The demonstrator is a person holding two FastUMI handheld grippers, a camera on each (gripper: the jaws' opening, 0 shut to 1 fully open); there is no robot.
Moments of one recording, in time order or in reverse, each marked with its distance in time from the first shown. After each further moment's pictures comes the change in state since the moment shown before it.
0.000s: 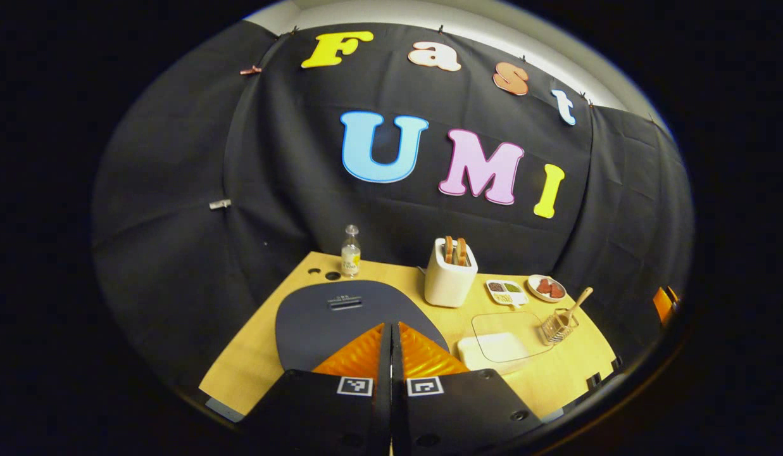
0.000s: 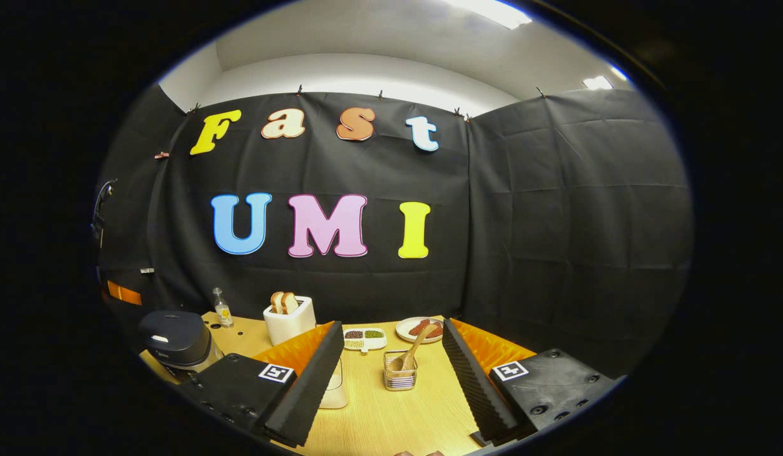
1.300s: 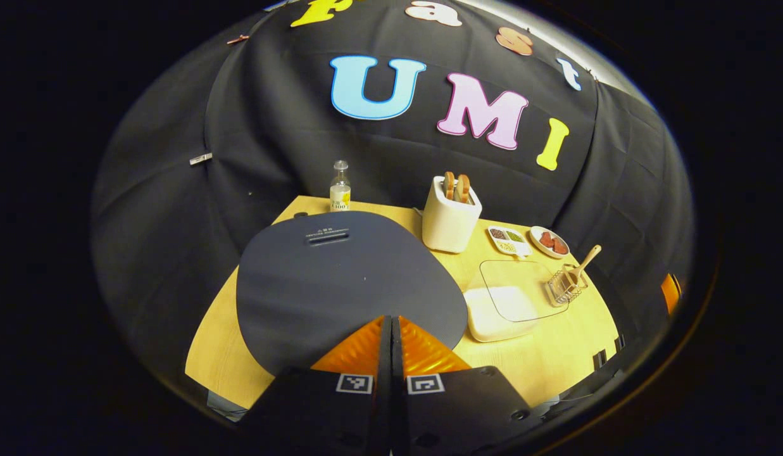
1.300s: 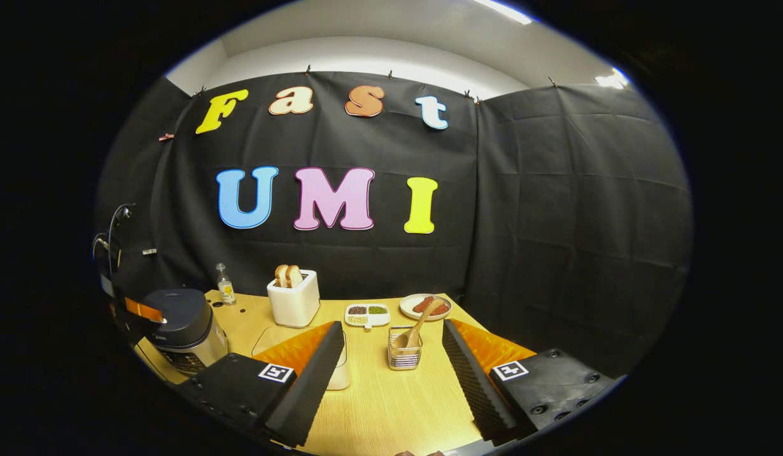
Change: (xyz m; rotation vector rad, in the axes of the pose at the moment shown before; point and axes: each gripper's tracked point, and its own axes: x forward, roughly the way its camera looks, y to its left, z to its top) left arm 0.028 0.002 -0.068 0.022 0.229 0.002; right arm -0.001 0.013 -0.030 -0.033 0.095 0.021
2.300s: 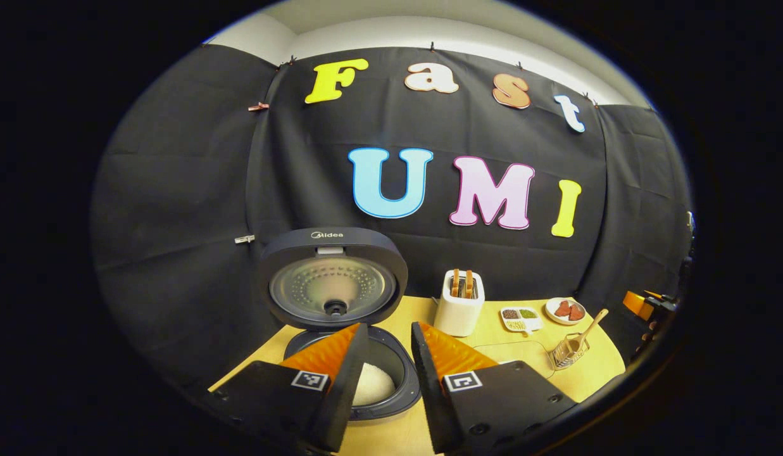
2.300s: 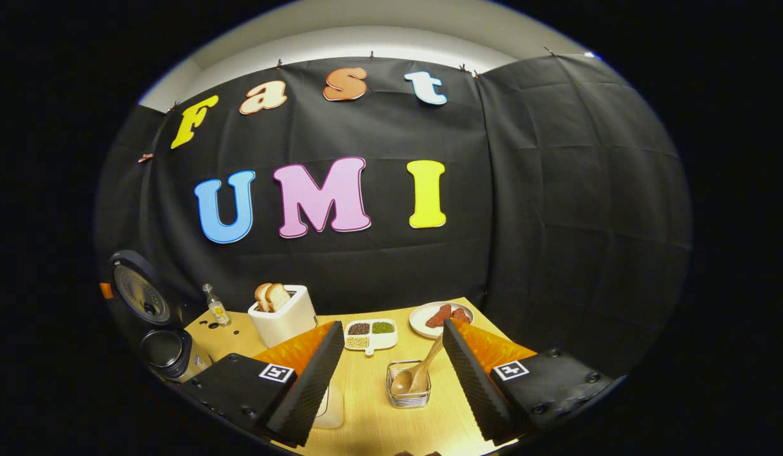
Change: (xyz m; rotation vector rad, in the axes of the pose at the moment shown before) left arm -0.074 -0.060 0.113 0.006 -0.394 0.212; right arm 0.182 -0.037 -0.003 0.136 0.096 0.071
